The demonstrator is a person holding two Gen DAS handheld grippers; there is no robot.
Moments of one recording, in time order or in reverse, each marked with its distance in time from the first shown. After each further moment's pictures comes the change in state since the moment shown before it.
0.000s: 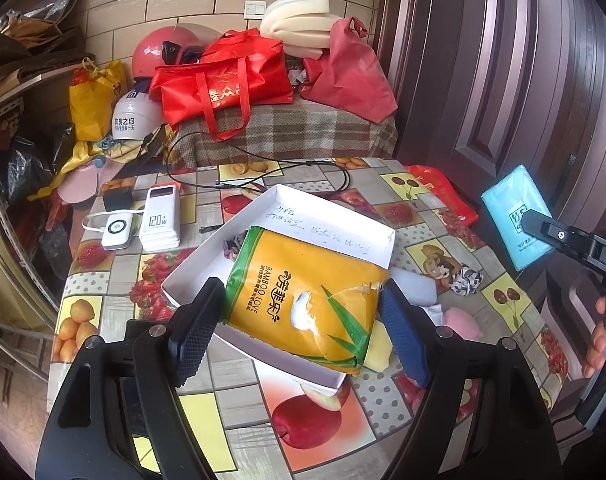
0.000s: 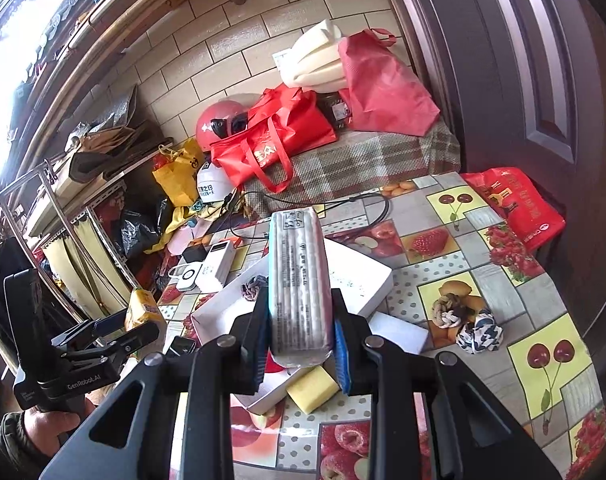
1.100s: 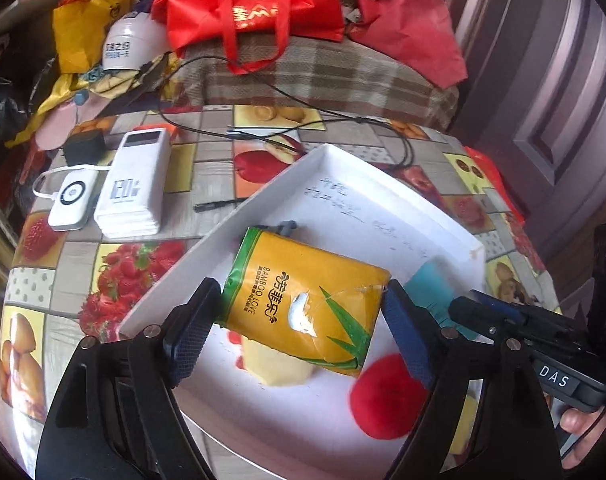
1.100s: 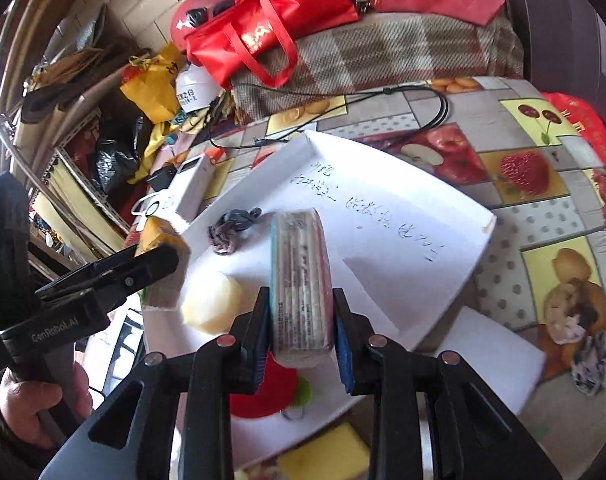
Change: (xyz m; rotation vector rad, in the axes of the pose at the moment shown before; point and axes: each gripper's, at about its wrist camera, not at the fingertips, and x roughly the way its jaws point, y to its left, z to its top) left arm 0.174 0.068 0.029 -0.131 0.176 0.029; right arm 0.213 0.000 -0.022 0.008 0.341 0.037
